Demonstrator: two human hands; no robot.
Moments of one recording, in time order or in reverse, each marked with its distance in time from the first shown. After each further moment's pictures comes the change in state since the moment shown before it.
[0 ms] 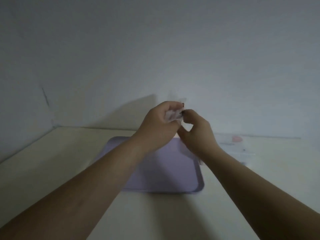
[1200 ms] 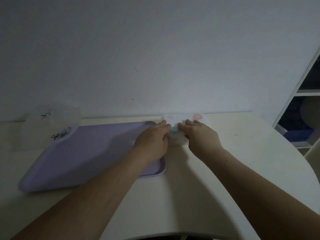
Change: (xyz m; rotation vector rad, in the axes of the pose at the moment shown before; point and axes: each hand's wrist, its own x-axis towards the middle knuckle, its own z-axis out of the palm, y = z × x) left_hand 0.003 -0.087 0.130 0.548 -0.297 0.087; right_hand -0.049 0.119 -0.070 -0.842 -0.236 -0.001
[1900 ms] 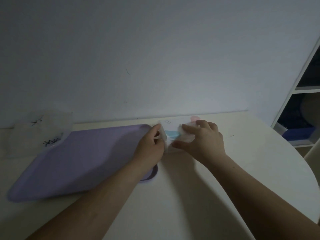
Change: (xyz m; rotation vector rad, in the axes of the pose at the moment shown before) left_hand 0.002 0.012 0.027 -0.641 0.065 -0.320; right_hand -0.014 0.018 -0.008 0.221 0.007 0.329
